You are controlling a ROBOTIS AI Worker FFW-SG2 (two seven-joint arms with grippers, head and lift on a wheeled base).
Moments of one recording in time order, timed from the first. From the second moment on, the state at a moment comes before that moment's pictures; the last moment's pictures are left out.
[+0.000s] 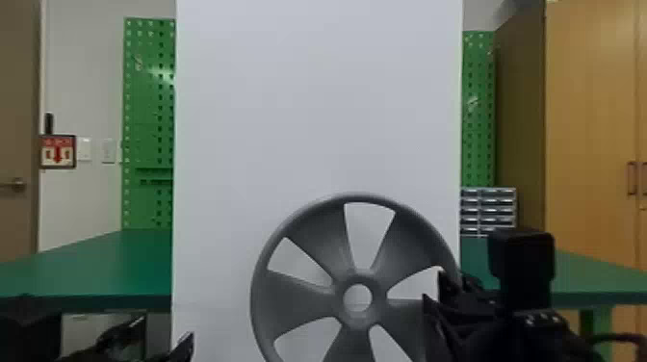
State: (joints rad) left arm -0.14 0.10 0.09 -2.33 0.07 0.72 -0.38; right arm -0.41 -0.01 0.12 -2.25 0.10 0.92 -0.02
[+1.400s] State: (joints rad) left arm -0.16 0.11 0.06 -2.33 0.05 0.73 -0.38; right arm -0.67 -0.01 0.17 -2.27 -0.01 1.19 -0.27
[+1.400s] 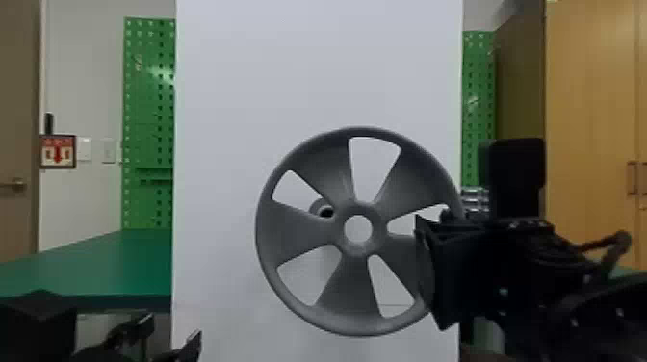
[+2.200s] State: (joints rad) left arm -0.16 0.11 0.06 -2.33 0.05 0.74 -0.38; right arm -0.71 0.00 0.19 -2.26 -0.01 1.22 -0.28
